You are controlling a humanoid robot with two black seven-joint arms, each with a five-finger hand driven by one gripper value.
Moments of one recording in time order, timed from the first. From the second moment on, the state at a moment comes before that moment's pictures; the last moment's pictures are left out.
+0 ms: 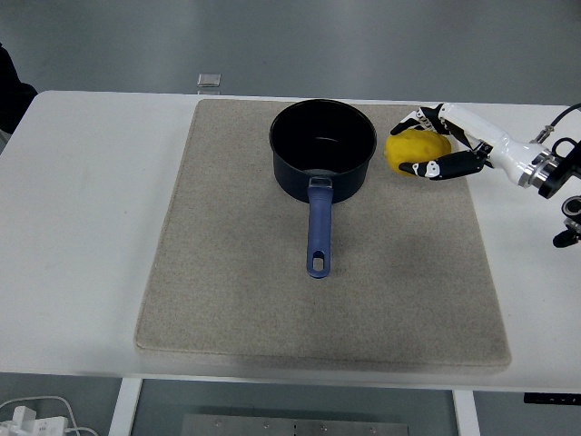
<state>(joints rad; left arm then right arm) -0.05 0.00 -0.05 -0.17 -0.06 0.00 0.07 1.01 -0.57 0.23 1.01 -0.85 0.03 0.49</state>
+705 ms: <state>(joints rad) -0.05 0.00 -0.06 -0.17 -0.06 0.00 0.07 1.30 -0.31 0.06 0.79 -0.74 0.08 0.45</state>
